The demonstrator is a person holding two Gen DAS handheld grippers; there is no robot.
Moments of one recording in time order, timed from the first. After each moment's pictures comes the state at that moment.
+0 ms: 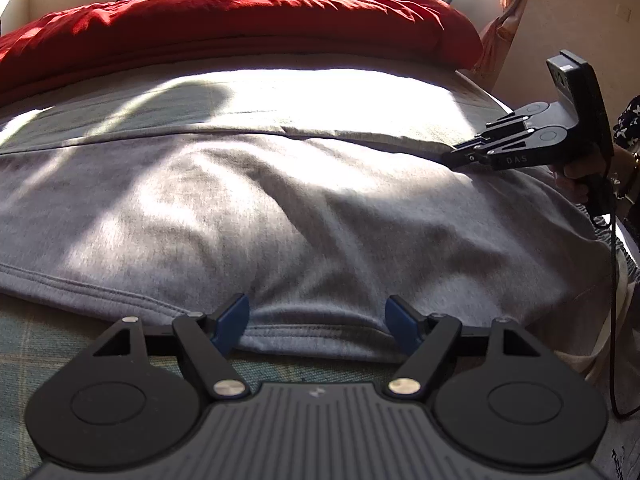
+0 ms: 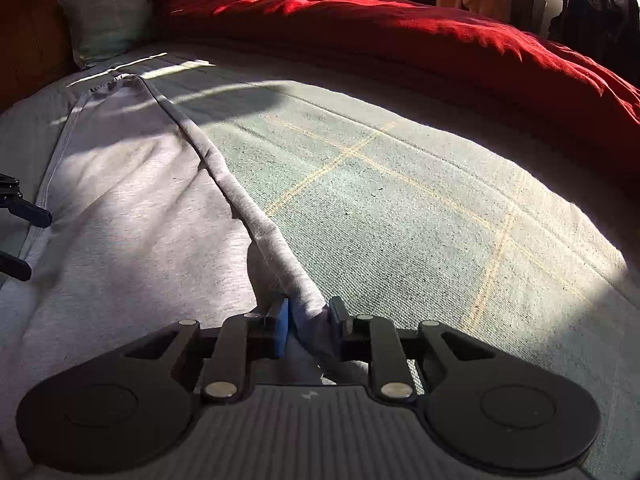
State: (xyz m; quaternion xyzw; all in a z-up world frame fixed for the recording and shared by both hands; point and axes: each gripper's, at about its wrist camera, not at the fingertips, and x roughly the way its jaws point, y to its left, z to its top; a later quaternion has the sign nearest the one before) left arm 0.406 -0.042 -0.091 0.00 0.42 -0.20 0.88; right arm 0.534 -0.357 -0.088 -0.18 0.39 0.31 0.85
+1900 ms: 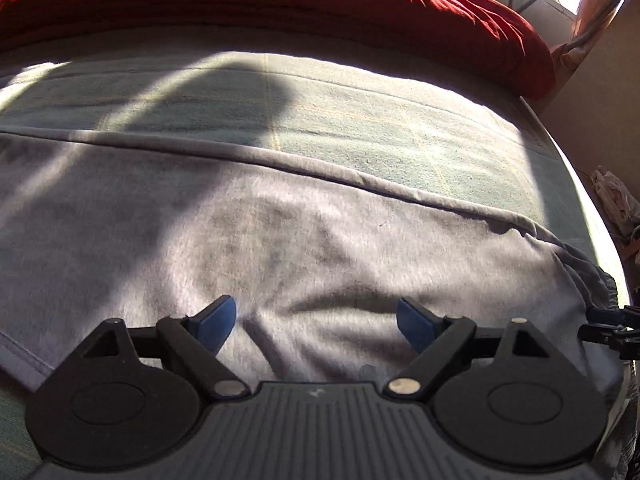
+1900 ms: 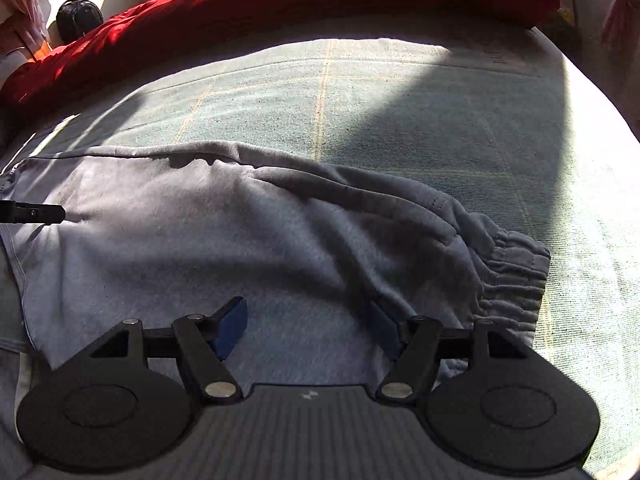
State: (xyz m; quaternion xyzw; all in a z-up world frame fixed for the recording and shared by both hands) left arm 0.509 -0.011 -0.083 -0.09 0.50 -0.12 0.85; right arm 0.436 -0.439 -0.082 0.05 0.49 0.09 0.87
